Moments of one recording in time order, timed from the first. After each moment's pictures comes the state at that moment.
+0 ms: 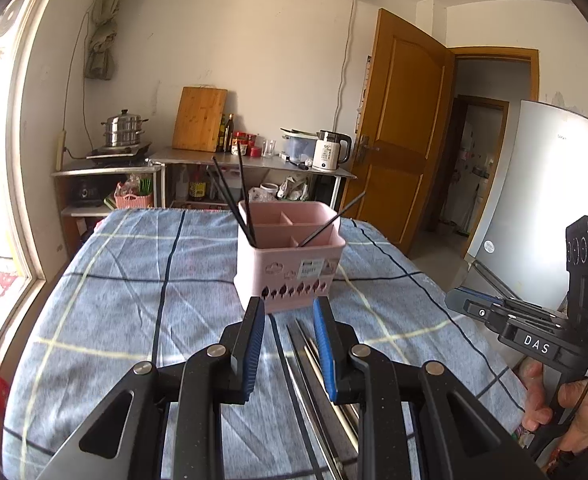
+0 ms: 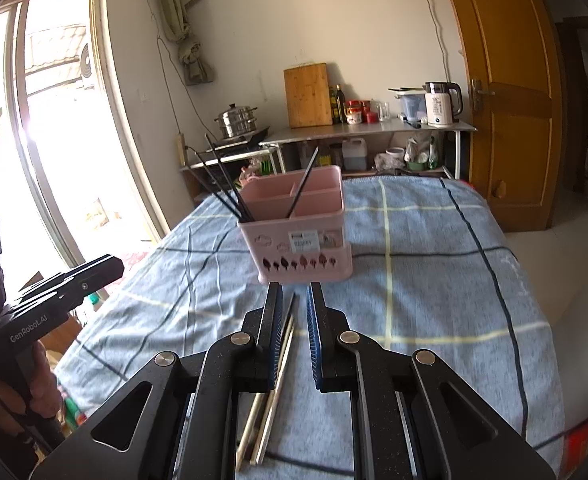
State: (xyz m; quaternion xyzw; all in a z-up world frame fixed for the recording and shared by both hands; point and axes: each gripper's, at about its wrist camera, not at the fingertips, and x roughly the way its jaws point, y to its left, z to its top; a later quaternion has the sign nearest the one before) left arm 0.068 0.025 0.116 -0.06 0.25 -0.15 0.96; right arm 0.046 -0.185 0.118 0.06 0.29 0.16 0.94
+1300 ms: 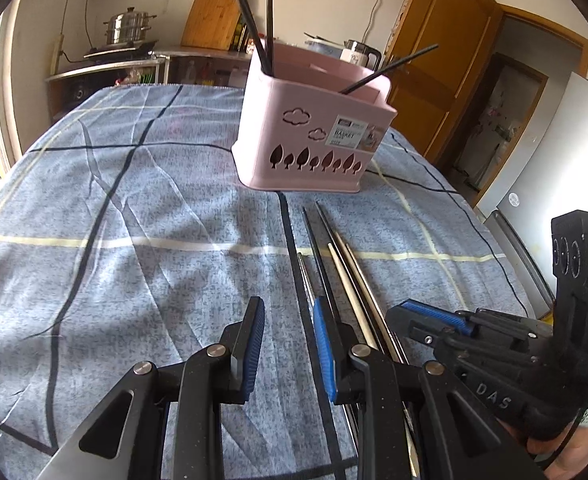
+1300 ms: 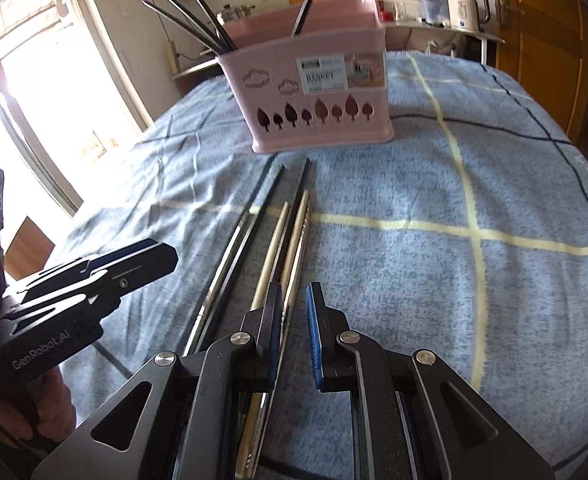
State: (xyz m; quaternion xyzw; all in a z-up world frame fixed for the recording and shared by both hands) left arm 0.131 0.004 -0.007 -0.09 0.41 -0.14 0.90; right arm 0.097 -0.136 -0.004 0.05 0.45 0.17 0.87
